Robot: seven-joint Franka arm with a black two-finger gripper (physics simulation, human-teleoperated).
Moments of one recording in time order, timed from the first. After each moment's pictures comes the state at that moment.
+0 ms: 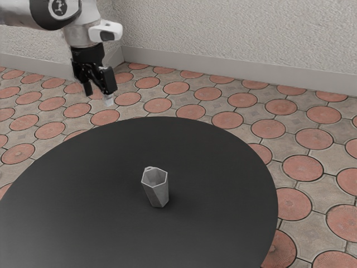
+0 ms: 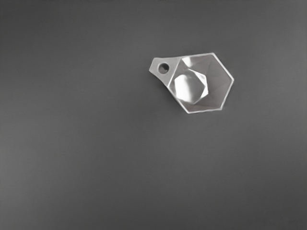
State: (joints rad) arm -0.42 -0.06 0.37 -1.62 0.03 1.52 0.19
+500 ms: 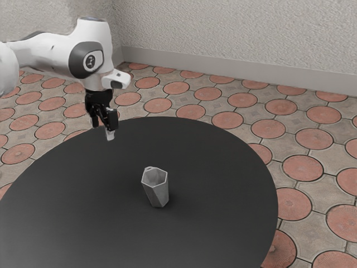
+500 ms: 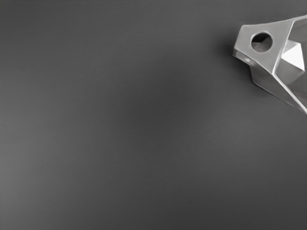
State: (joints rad) arm -0.33 0.15 0.41 -1.75 0.03 1.74 0.42
